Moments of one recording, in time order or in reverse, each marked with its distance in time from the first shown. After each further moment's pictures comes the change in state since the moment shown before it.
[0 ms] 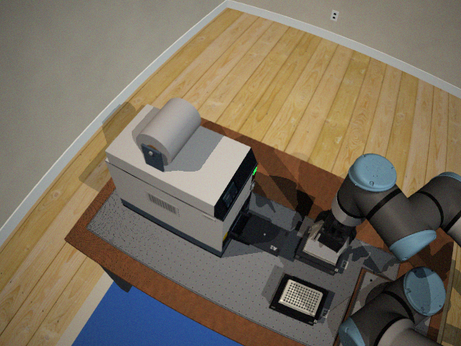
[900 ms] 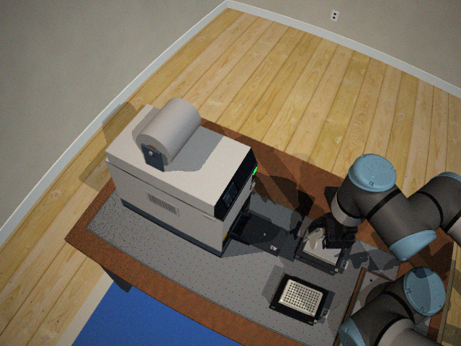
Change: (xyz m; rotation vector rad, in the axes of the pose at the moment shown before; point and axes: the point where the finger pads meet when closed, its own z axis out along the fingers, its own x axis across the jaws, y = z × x) arm -0.009 0.002 0.000 0.003 0.002 -0.586
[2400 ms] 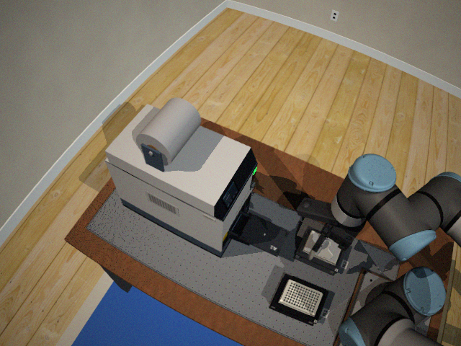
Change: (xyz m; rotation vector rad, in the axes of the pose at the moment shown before) arm -0.014 0.008 0.000 0.000 0.000 -1.009
